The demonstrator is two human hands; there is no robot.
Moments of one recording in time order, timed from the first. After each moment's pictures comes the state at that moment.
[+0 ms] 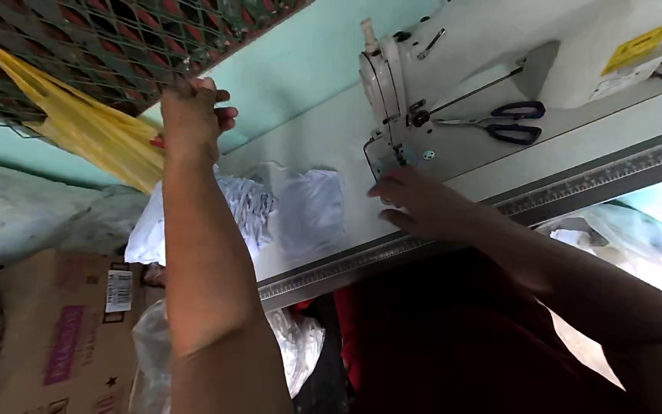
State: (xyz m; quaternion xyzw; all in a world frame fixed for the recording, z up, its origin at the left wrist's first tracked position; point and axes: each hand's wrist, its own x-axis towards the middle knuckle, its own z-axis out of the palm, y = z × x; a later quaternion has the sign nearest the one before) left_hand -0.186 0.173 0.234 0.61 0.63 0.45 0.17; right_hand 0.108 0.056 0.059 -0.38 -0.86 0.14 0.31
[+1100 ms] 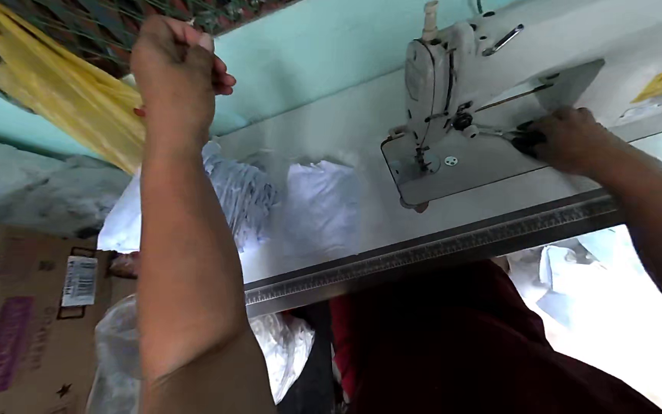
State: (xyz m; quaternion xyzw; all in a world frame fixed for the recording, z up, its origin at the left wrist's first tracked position) left_hand -0.228 0.181 0.239 0.68 0.55 0.47 0.12; right_hand 0.272 0.126 0.052 -0.72 -0.68 0.07 0.13
